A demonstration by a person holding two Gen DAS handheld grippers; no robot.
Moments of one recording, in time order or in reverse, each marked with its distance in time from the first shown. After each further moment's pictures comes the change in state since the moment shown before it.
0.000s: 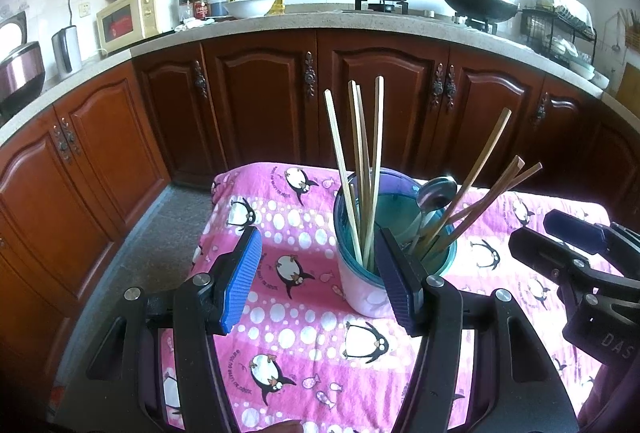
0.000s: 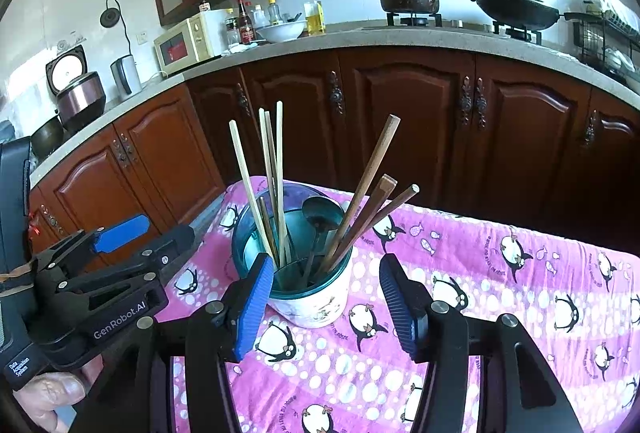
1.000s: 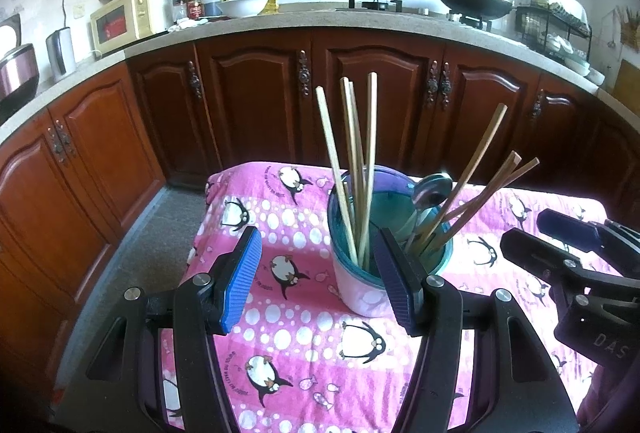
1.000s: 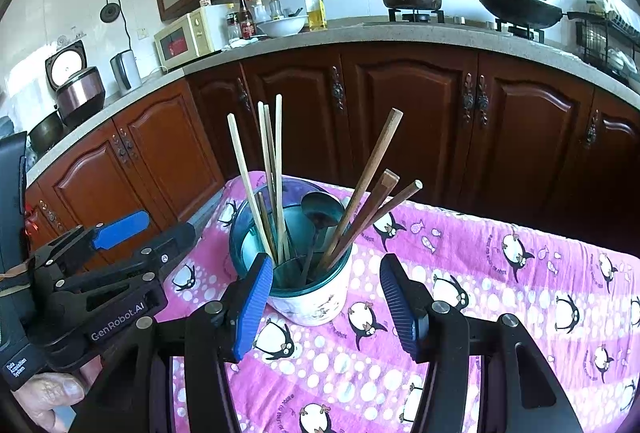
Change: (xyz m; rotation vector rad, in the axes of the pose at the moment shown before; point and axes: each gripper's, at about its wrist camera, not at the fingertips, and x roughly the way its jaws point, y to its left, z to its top) left arm 0.003 0.001 -0.002 0.010 -0.003 -0.030; right arm 0.006 -0.003 -0.002 -0.009 0.017 0.002
